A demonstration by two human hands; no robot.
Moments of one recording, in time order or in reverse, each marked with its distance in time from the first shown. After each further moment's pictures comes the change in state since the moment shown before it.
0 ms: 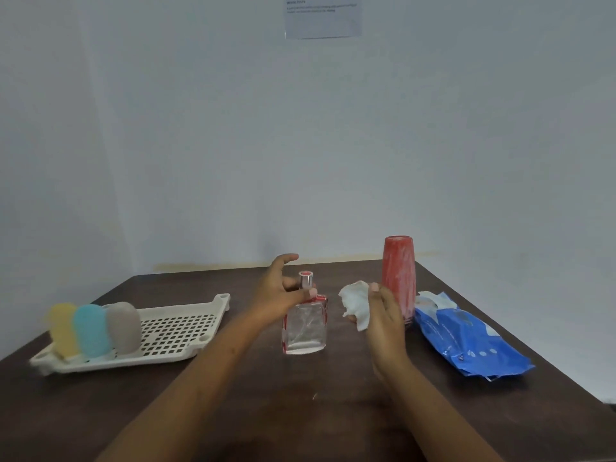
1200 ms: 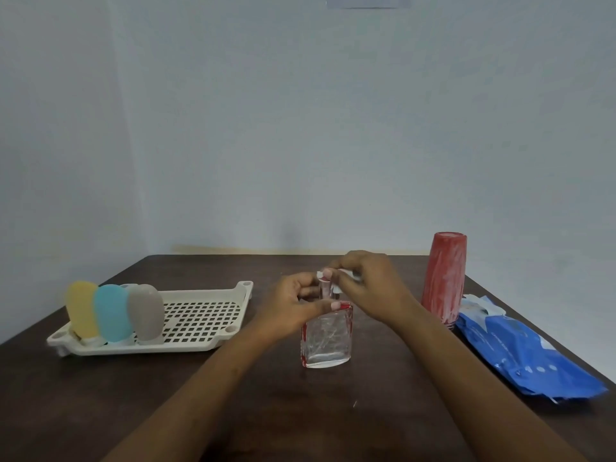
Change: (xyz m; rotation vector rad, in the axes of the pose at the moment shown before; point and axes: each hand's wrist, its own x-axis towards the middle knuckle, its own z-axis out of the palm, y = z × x) left_hand -0.022 -0.024 -0.029 -0.133 -0.111 0.099; right_hand 0.042 -0.019 0.065 -0.829 -0.577 -0.558
